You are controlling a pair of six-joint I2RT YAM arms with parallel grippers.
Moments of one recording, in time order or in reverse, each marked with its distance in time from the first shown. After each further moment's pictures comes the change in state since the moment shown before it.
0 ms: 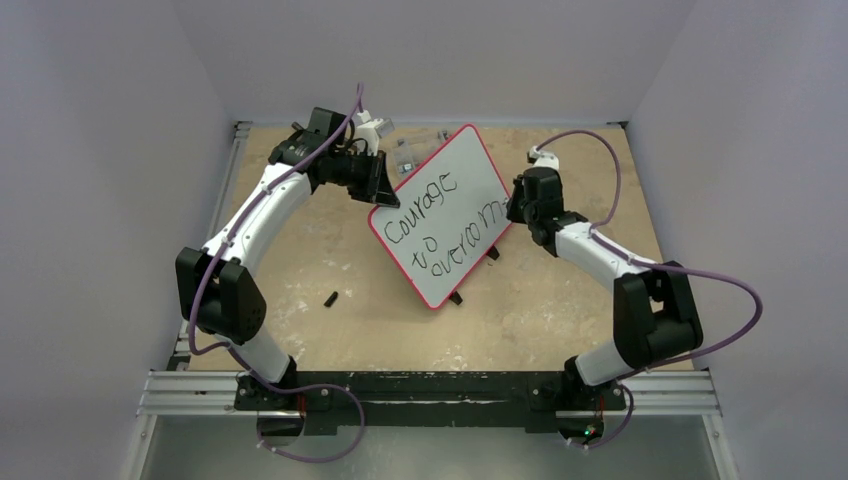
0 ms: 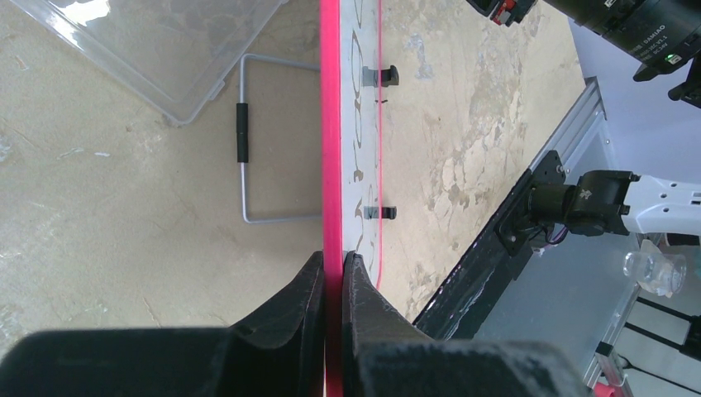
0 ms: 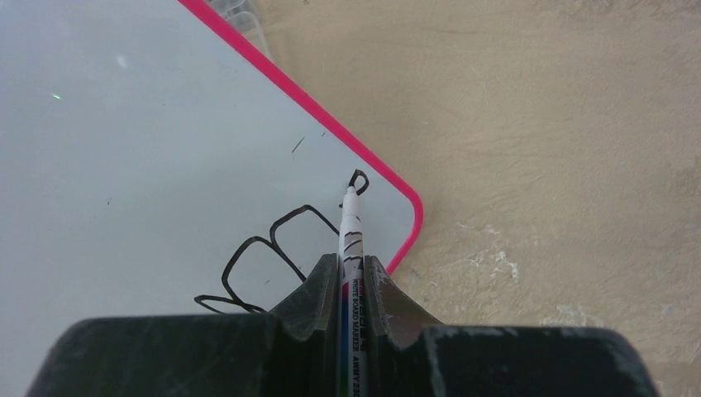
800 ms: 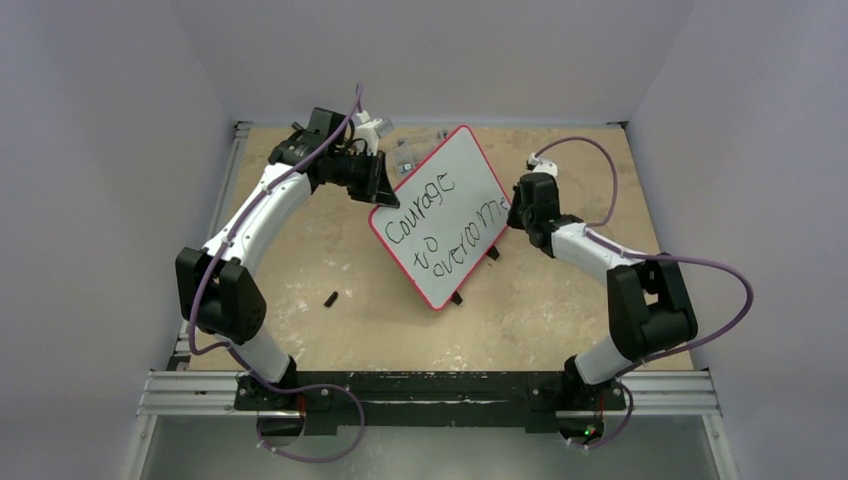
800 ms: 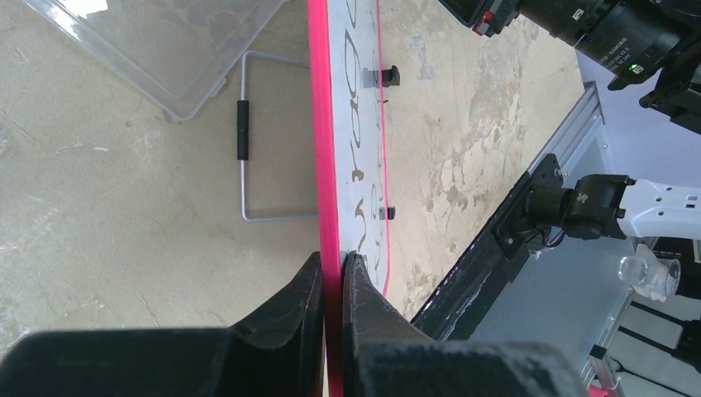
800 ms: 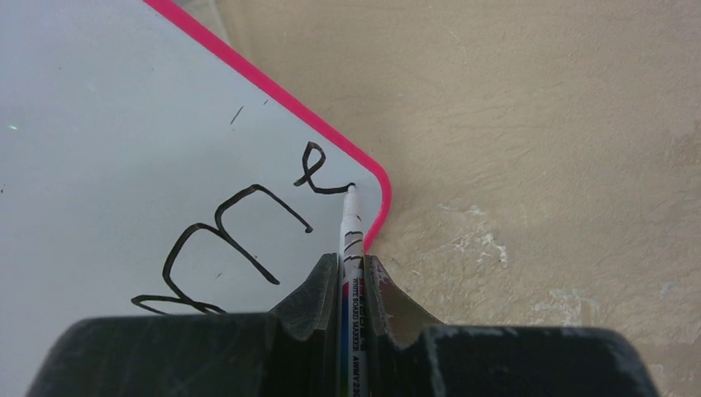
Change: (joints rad) left arm 0.000 0.000 0.000 -0.004 -0.004 -0.012; right arm 0.000 0.029 -0.047 0.021 0.018 0.015
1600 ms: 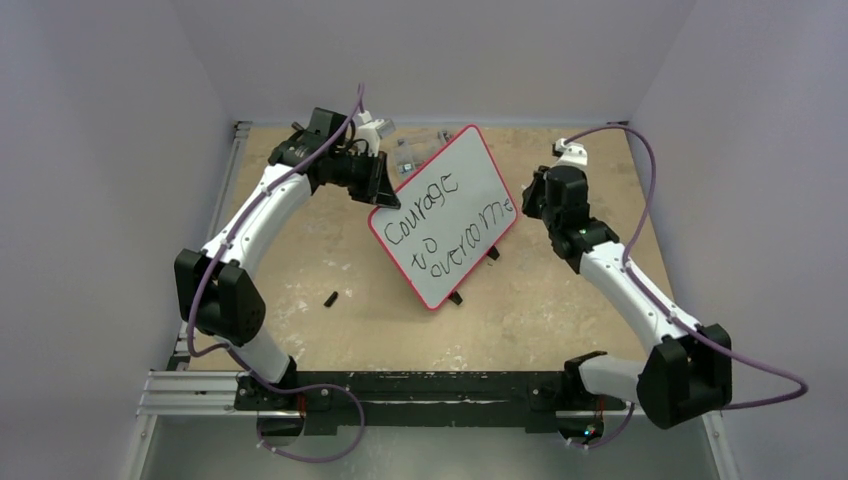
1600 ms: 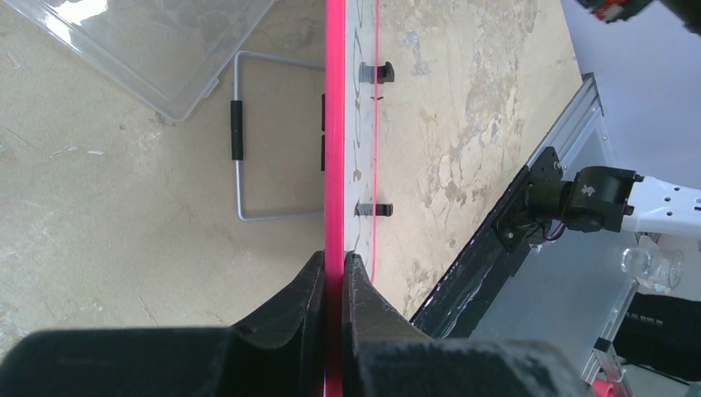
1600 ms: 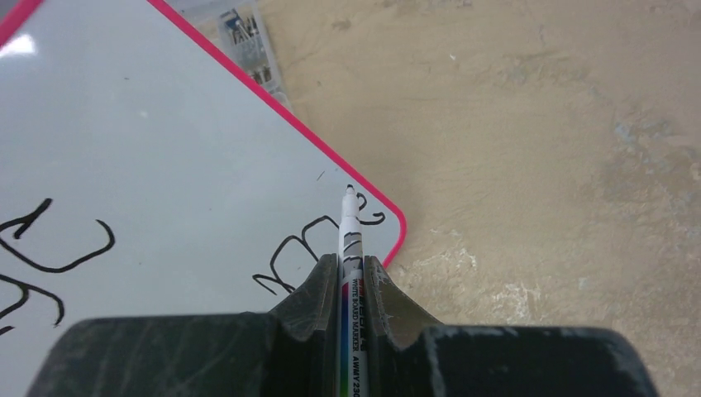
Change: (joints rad) left arm -0.003 -0.007 -0.001 -0.003 0.008 0.011; right arm 0.003 -0.283 0.043 -0.150 0.044 -0.007
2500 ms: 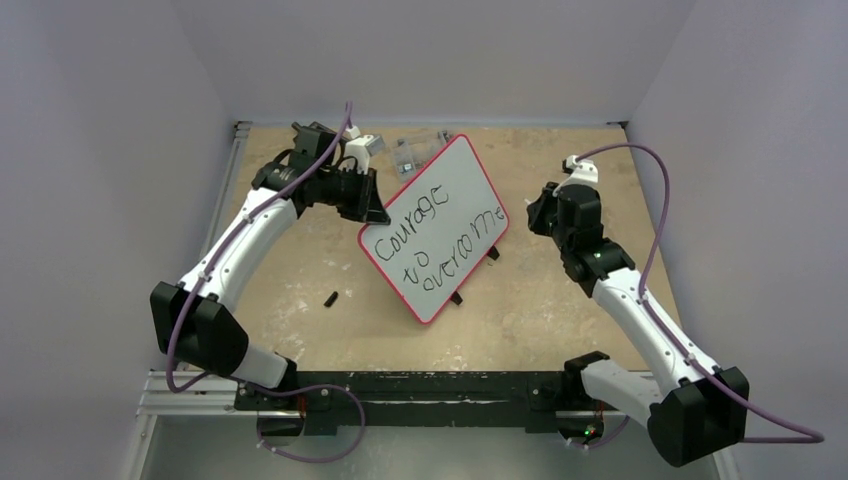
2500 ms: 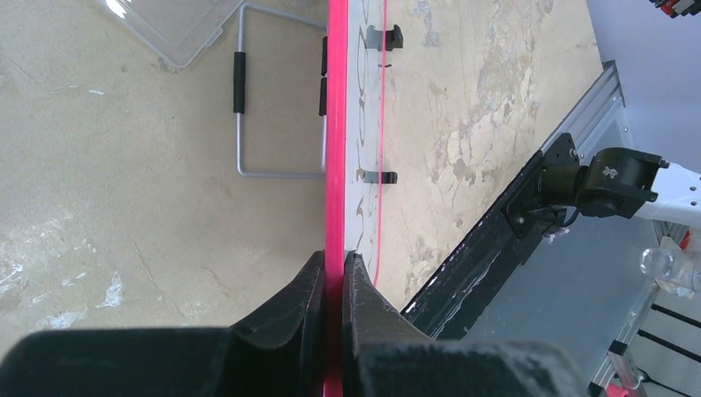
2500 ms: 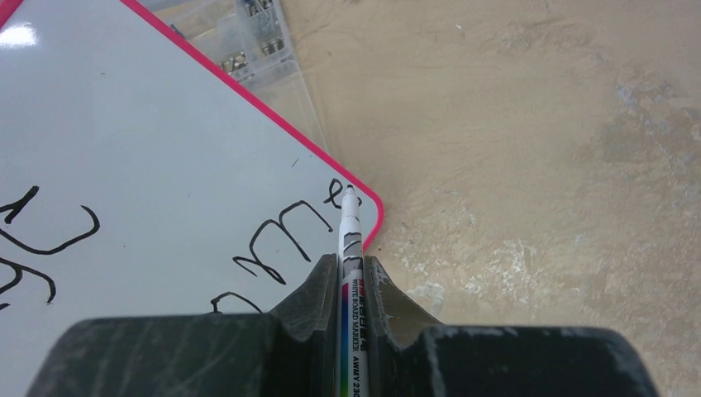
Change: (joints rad) left arm -0.016 -0.183 -0.166 -0.004 -0.071 -0.011; right arm 0.000 -0.222 -0.097 -0.085 -0.039 0.023
